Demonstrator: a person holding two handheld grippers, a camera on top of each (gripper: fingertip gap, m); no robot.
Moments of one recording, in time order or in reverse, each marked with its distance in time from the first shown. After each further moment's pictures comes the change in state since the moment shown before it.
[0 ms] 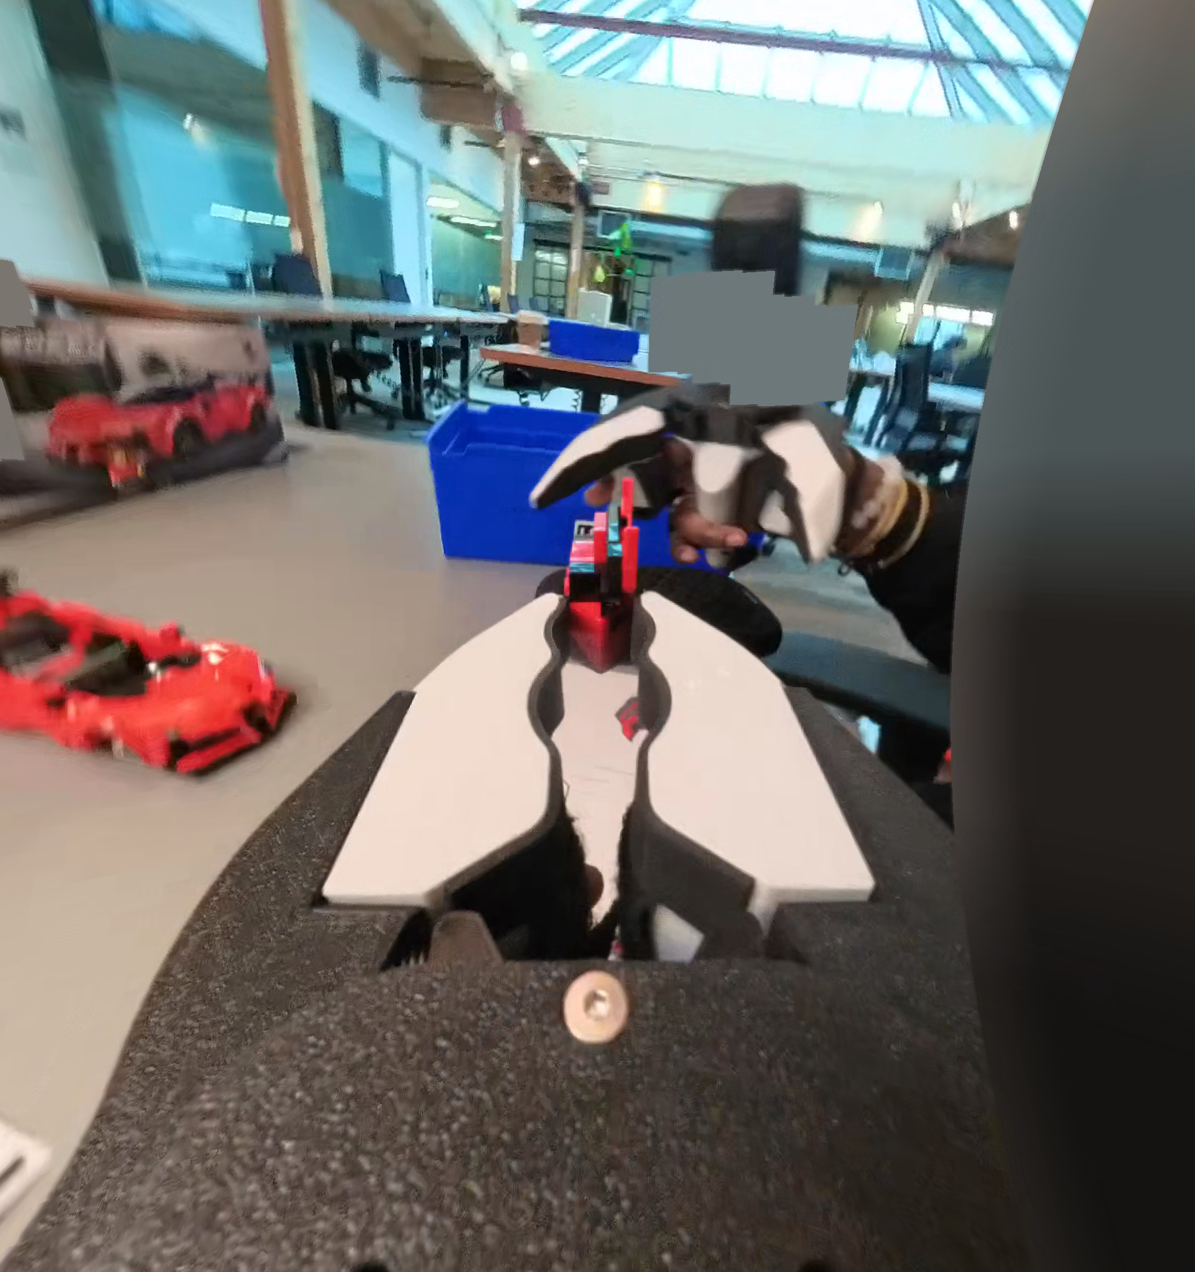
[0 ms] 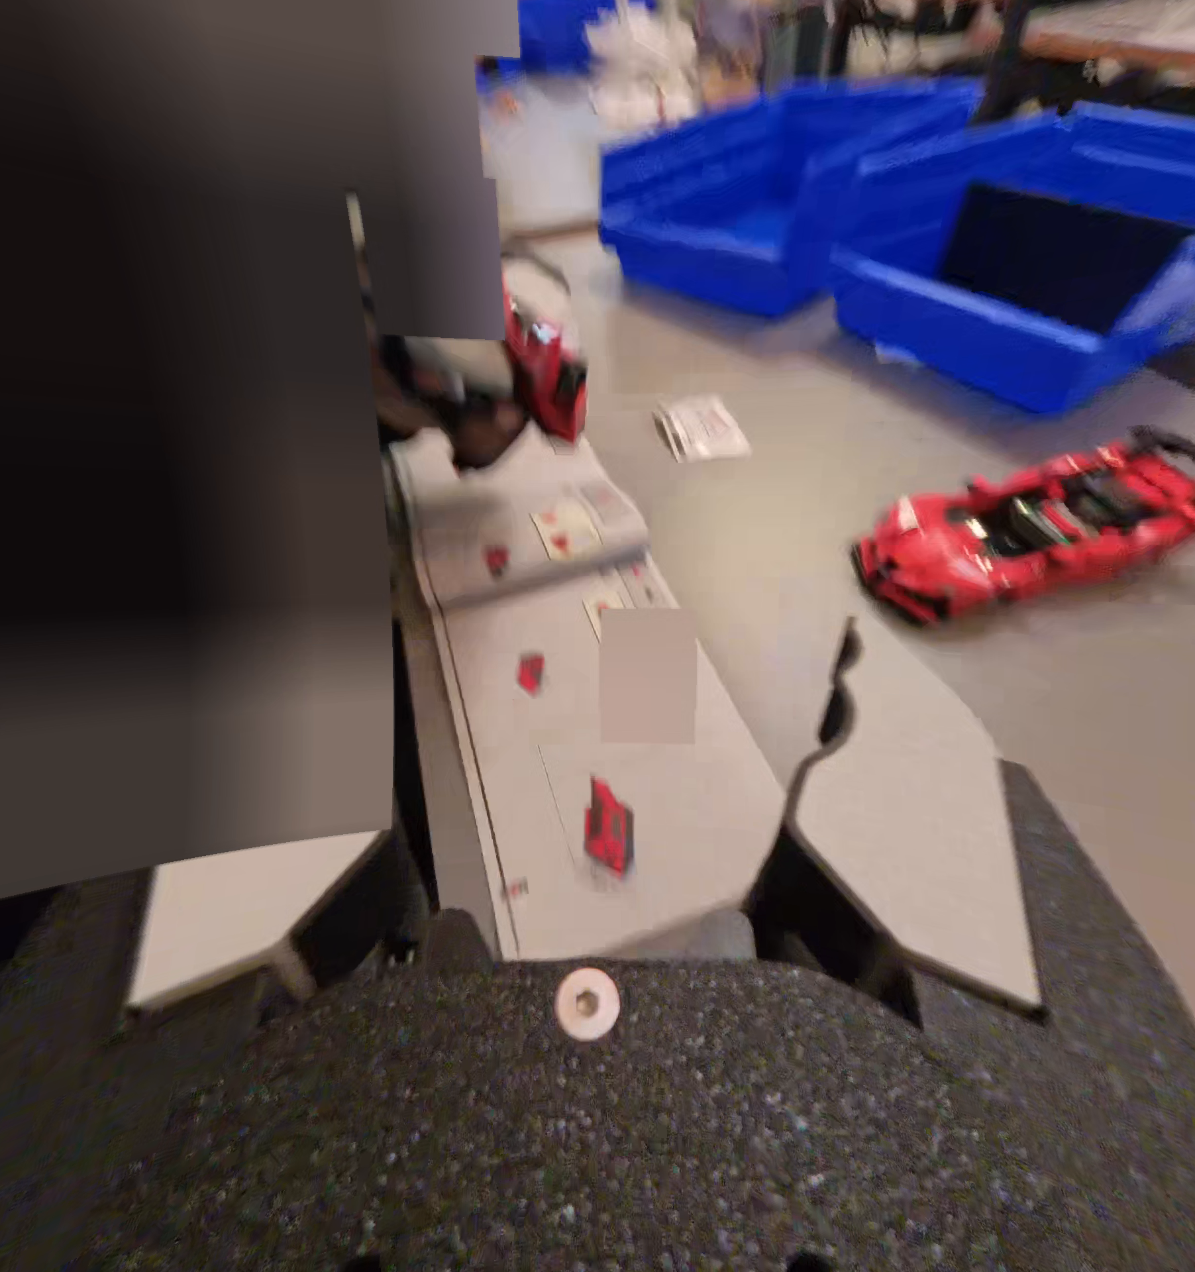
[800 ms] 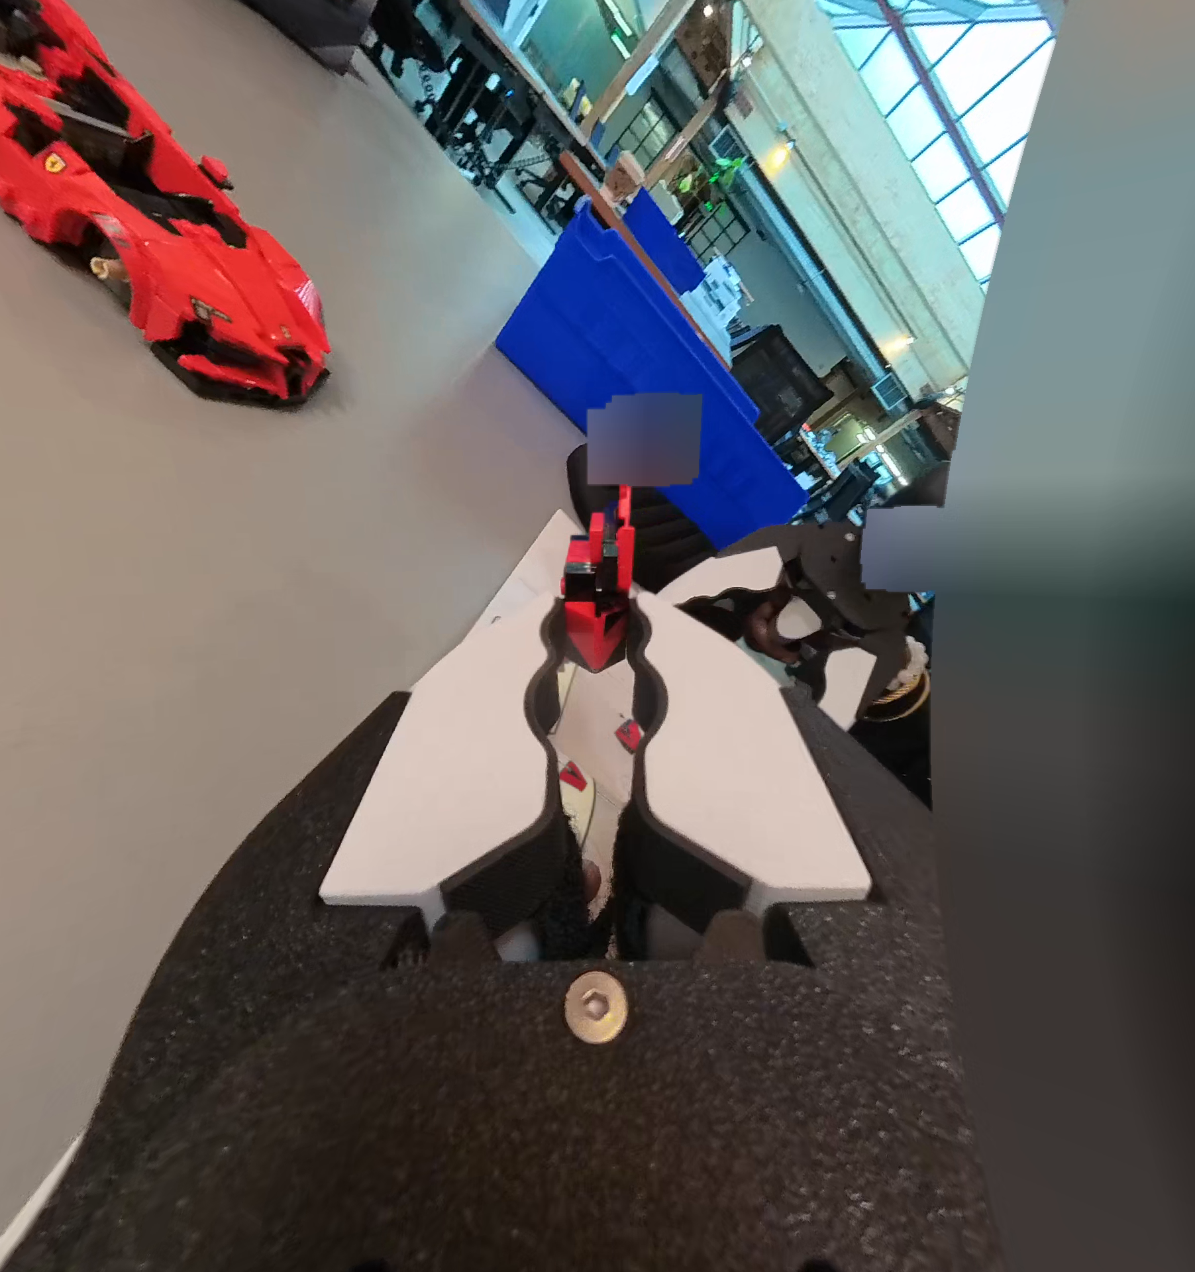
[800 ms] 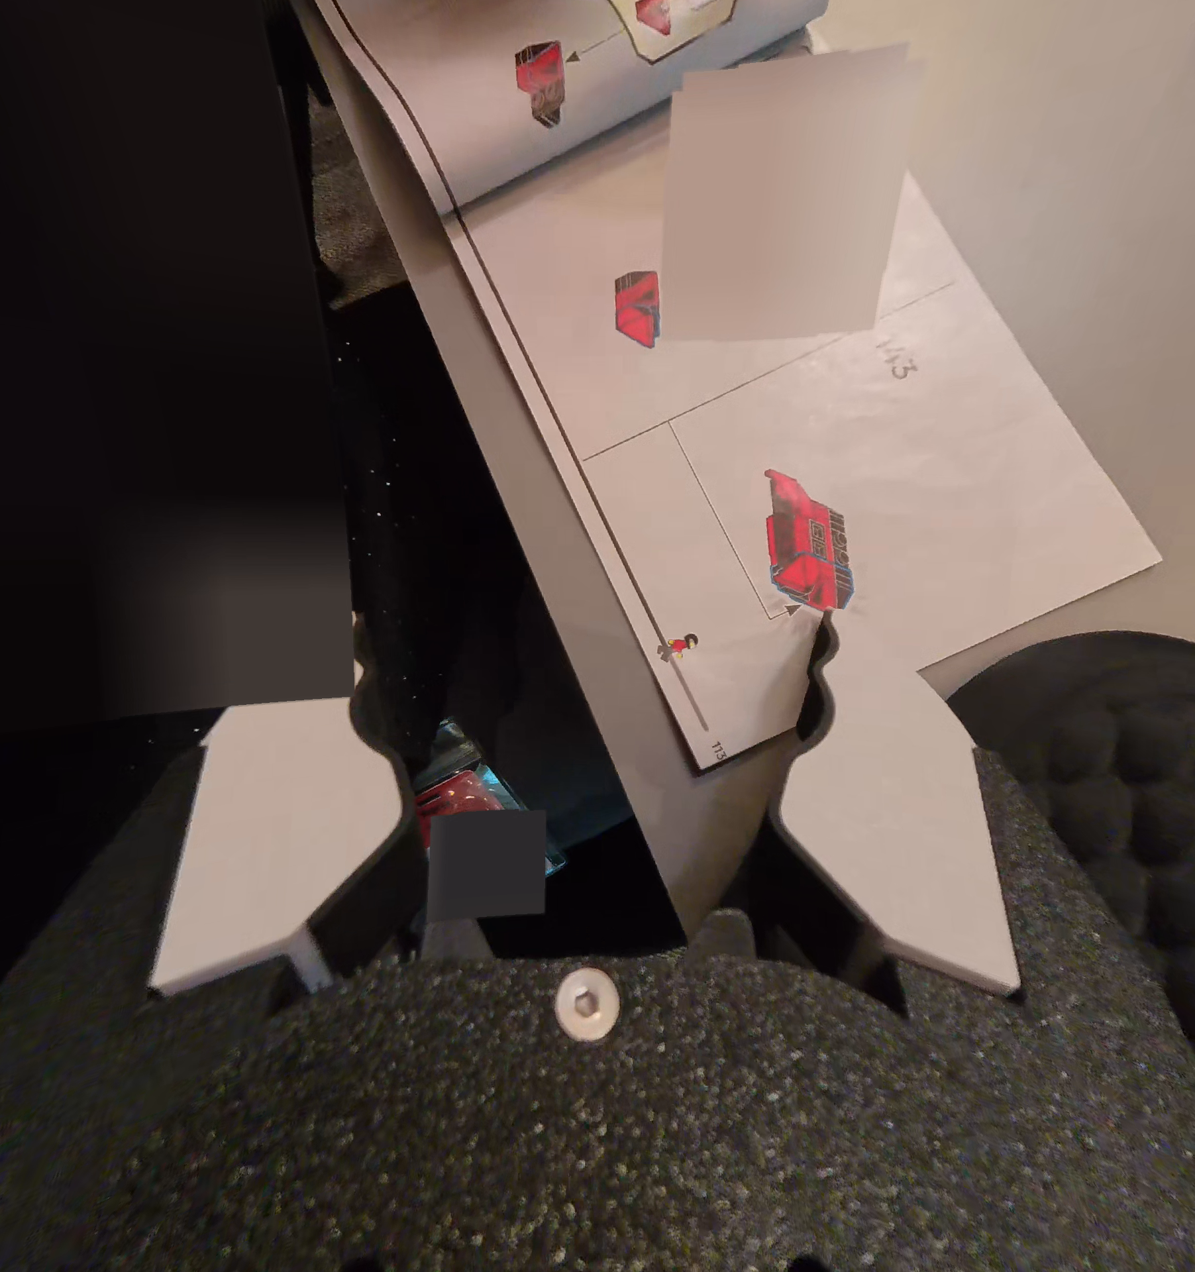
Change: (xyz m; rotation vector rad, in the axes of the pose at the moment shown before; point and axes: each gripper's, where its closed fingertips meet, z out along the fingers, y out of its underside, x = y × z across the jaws) left arm -0.048 0.060 -0.013 -0.143 -0.067 -0.682; right arm -0.052 0.122 0.003 -0.484 0.043 0.094
